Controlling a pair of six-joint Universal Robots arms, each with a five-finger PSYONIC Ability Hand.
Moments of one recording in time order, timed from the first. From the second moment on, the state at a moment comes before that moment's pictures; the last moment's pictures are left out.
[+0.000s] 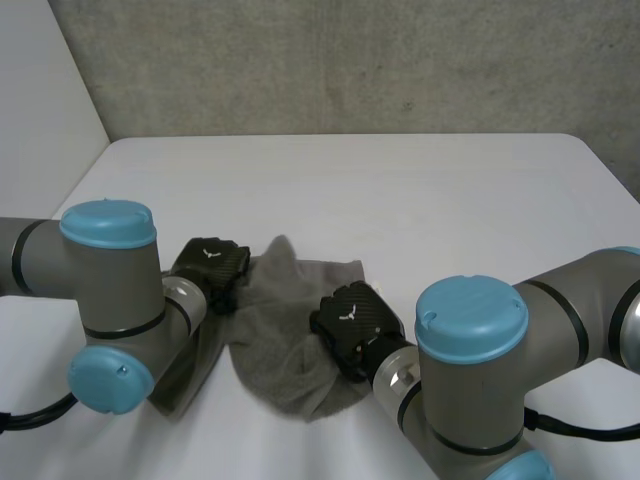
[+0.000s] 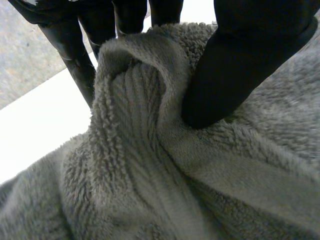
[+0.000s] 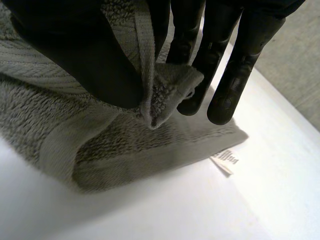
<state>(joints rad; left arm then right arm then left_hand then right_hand) 4.25 -2.16 -1.47 3.21 -1.59 3.44 2.34 -1.04 1.57 -0.14 1.53 2.70 1.02 1.06 1.05 1.05 0.86 1.32 1.15 1.15 1.15 0.96</state>
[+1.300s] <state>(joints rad) 4.24 -1.83 -1.61 3.16 -1.37 3.41 1.90 -1.16 1.64 0.07 1.42 2.51 0.31 0.31 0.31 0.31 0.14 1.38 1.21 1.21 1.22 1.03</state>
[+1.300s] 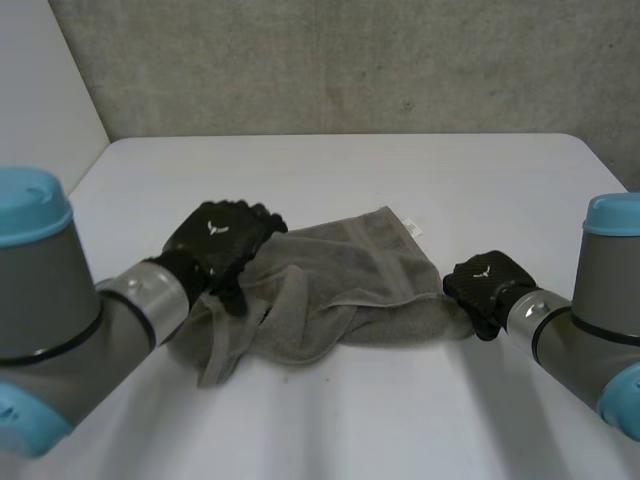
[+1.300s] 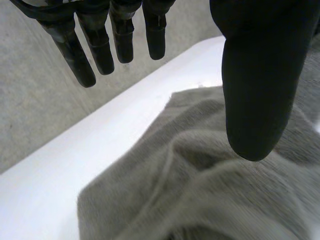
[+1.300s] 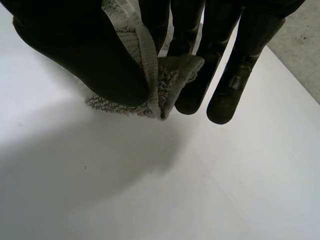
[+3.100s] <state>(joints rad) 4.10 -2.49 -0.90 3.23 -1.44 3.09 1.93 -1.44 1.53 -0.26 1.48 2.55 0.66 0.66 0.66 0.66 0.48 1.38 1.21 1.21 1.22 1.03</state>
